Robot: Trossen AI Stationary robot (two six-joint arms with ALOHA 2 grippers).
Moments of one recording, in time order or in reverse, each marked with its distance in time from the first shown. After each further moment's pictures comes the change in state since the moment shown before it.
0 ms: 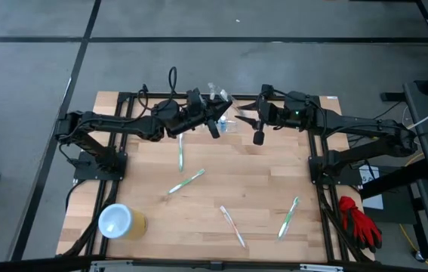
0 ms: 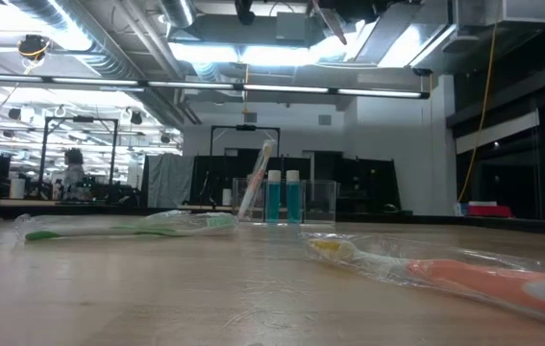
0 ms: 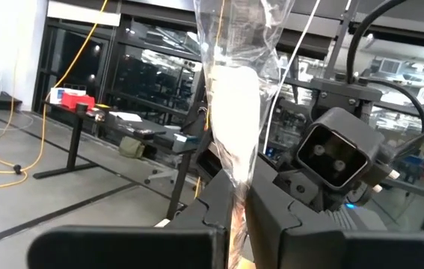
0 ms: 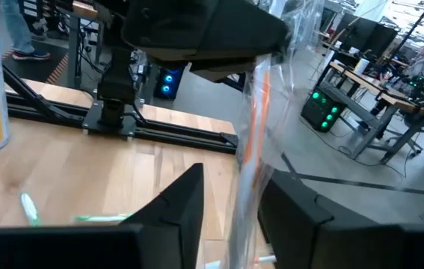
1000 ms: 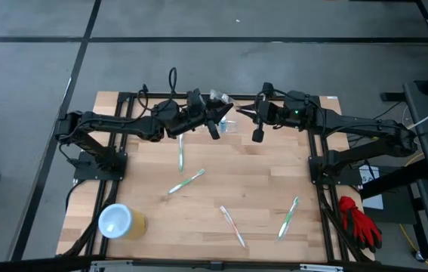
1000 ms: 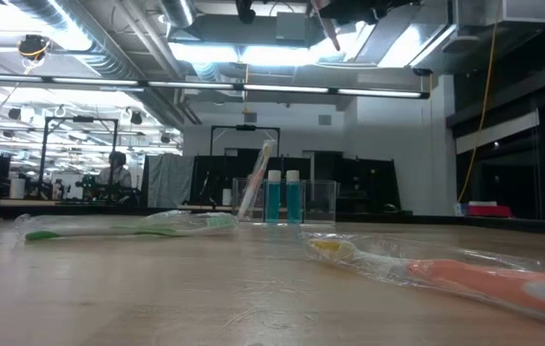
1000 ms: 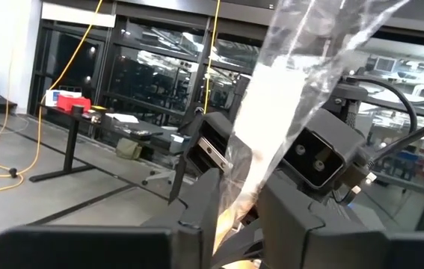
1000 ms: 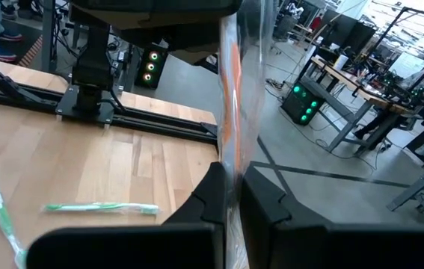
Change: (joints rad) left arm -0.001 0.000 0.001 0.002 0.005 0.011; right arm -0.002 0.000 -0.002 -0.008 0.058 -0.052
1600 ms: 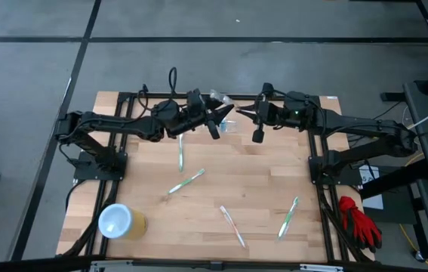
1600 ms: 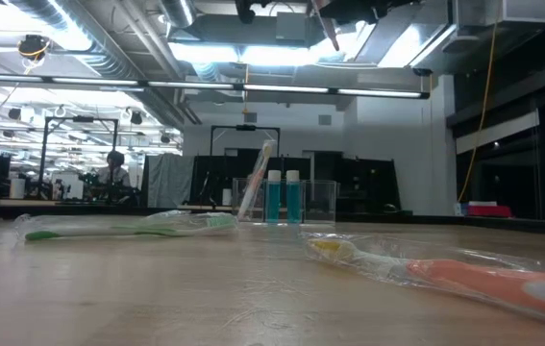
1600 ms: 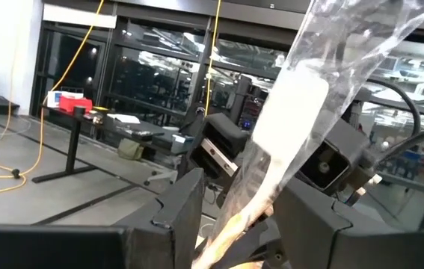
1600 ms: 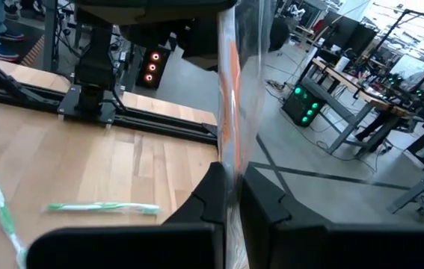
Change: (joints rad) left arm -0.001 0.000 0.000 -0.001 -0.002 0.008; right arm 0.000 -0.002 -0.003 0.000 -0.003 -0.005
